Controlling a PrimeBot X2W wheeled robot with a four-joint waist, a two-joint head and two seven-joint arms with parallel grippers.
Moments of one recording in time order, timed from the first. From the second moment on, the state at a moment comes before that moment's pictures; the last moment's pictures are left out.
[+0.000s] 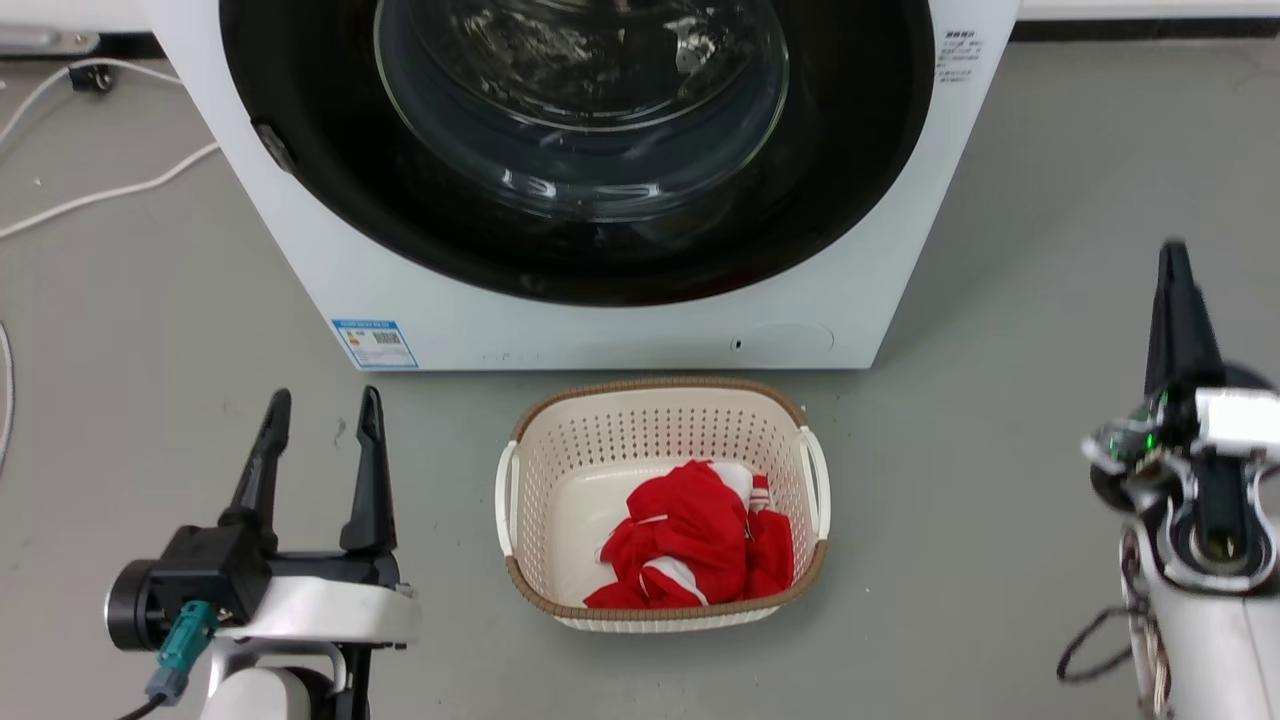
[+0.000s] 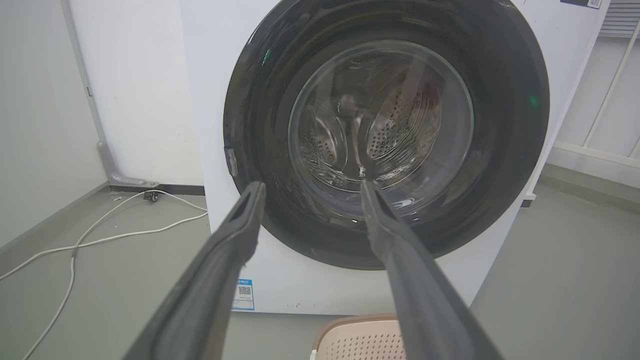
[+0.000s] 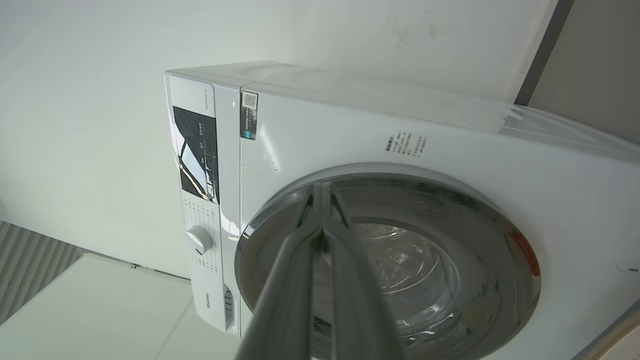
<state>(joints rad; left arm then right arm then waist) -0.08 0.05 0.07 0.03 -0.12 -0.12 -0.26 -0.36 -0.07 -0.11 0.23 1.46 0.13 -0.11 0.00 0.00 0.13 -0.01</state>
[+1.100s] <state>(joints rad) -0.27 0.08 0.06 -0.04 -0.14 -0.13 -0.26 -1.50 -0.18 0.01 1.14 1.18 0.13 0.34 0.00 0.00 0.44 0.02</state>
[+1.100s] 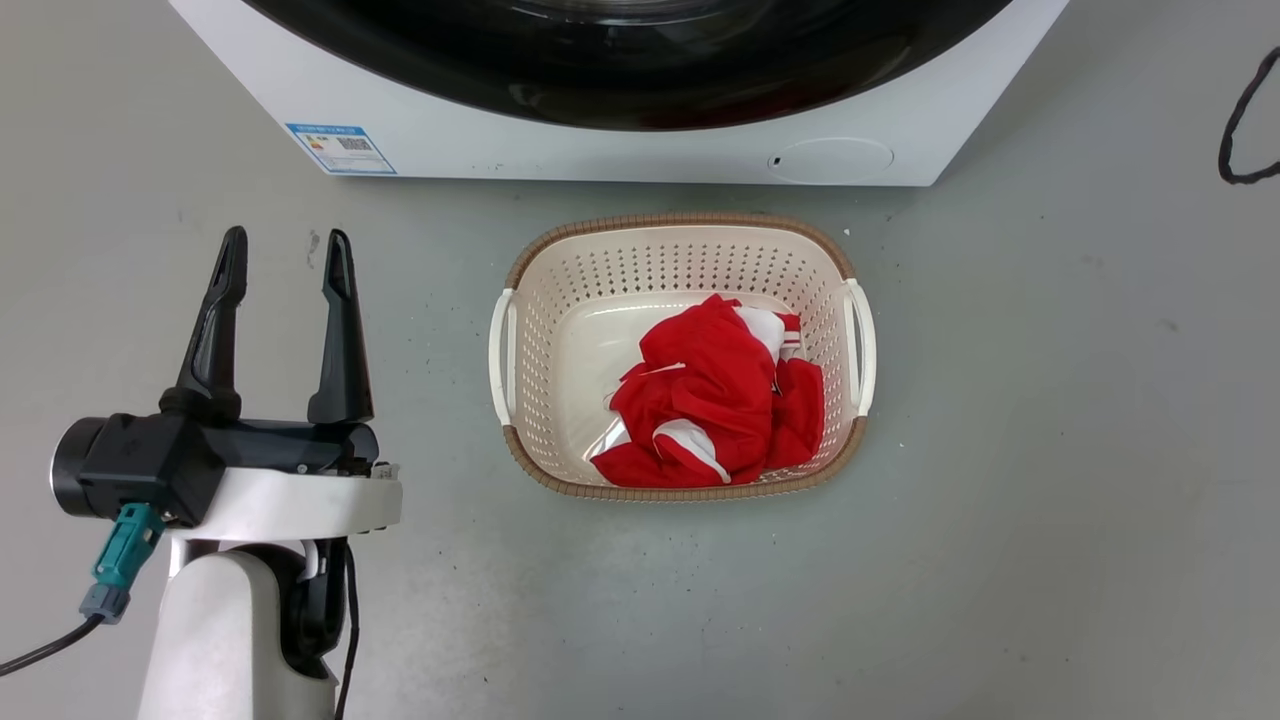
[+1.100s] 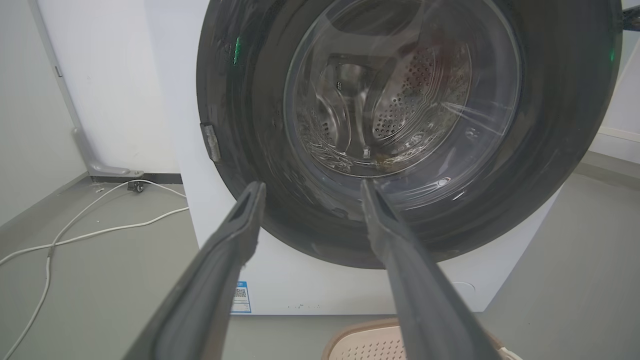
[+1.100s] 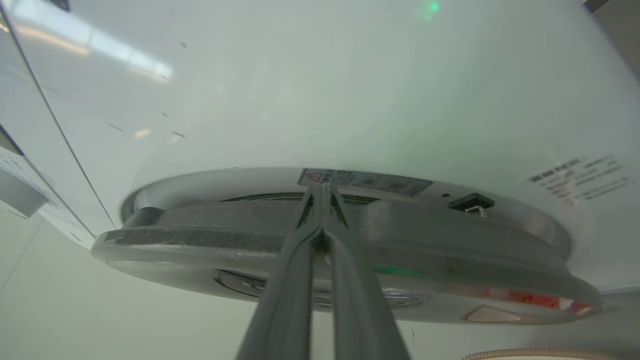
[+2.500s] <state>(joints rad) -0.16 0.07 0.02 0.04 -0.13 -0.13 -0.26 -1.12 -0.06 0.08 0.97 1.29 0.13 0.92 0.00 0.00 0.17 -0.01</state>
